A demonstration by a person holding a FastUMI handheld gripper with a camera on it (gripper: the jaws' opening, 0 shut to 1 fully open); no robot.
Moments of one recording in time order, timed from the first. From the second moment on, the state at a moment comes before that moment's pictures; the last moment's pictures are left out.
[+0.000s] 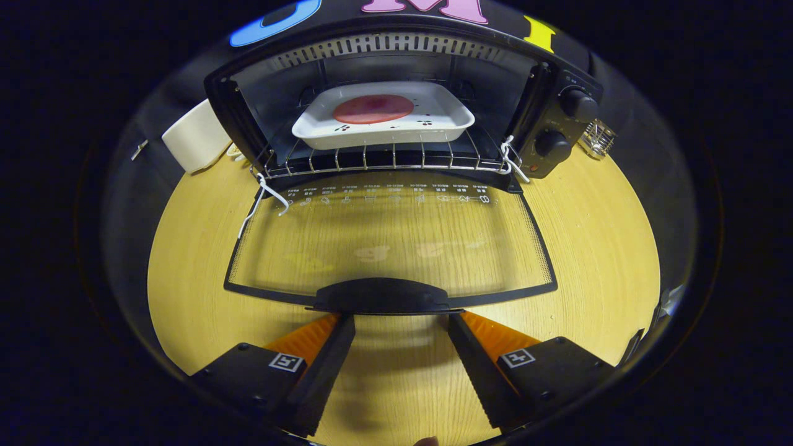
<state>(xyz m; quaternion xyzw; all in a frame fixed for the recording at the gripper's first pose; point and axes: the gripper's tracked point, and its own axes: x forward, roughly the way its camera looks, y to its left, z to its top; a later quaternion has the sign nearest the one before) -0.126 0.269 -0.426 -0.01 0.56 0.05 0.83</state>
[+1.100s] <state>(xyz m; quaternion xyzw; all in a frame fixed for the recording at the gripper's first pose) -0.093 0.254 -0.322 -0.01 0.40 0.08 0.91</state>
